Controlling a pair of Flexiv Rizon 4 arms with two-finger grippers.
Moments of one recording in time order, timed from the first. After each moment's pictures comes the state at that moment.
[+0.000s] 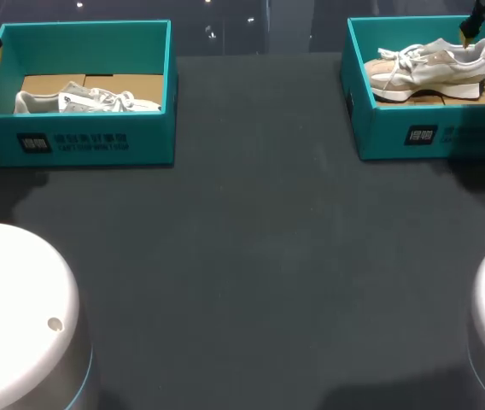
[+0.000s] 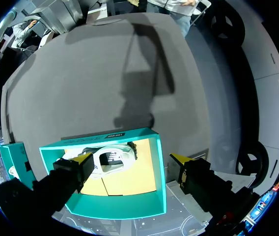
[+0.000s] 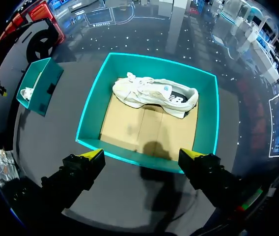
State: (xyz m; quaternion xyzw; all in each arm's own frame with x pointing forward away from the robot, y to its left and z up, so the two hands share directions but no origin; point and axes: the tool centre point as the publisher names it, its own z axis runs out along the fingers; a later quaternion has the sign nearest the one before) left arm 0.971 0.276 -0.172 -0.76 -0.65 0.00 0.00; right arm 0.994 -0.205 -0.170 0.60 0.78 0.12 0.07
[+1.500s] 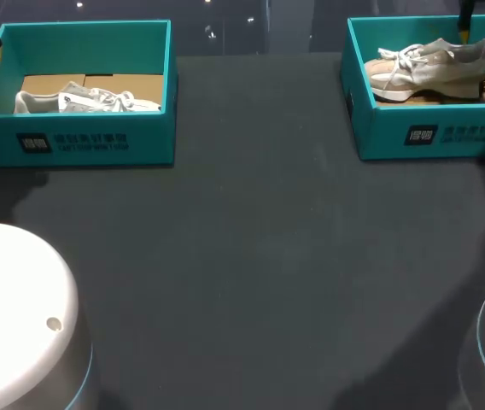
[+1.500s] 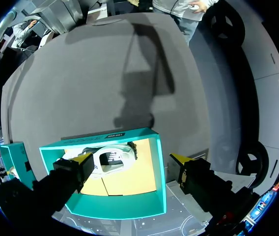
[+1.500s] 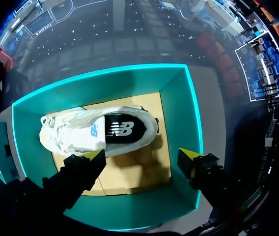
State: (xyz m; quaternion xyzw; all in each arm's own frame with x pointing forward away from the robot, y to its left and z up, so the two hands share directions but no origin) left arm 0.971 0.276 -0.172 -0.76 -0.65 0.00 0.00; right arm 1.137 -0.292 -0.273 0.76 0.65 -0.03 0.08
